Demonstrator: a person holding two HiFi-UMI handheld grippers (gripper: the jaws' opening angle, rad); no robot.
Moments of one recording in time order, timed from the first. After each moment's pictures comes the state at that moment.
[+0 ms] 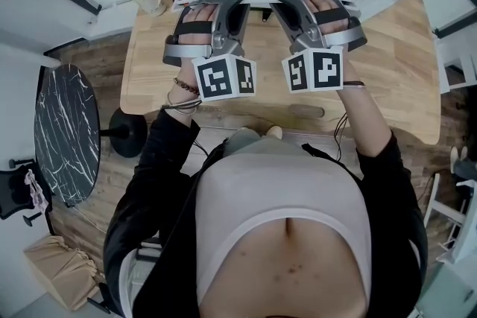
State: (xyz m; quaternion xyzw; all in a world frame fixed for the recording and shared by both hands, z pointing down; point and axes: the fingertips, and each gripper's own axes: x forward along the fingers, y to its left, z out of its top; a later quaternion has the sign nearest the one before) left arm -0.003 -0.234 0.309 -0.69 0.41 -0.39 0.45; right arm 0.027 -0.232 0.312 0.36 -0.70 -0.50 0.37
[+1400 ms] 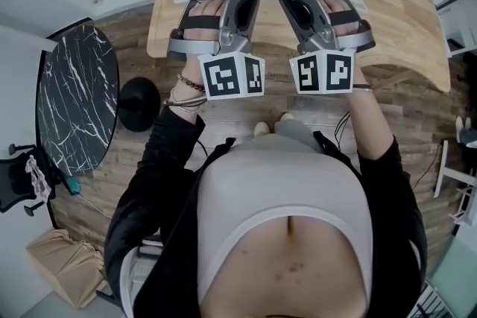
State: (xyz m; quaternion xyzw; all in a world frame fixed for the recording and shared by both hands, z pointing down) left arm -0.124 -0.039 0.305 -0.71 0.40 -0.37 0.45; right arm -0.094 -0.035 0.312 0.39 -0.70 -0.47 0.37
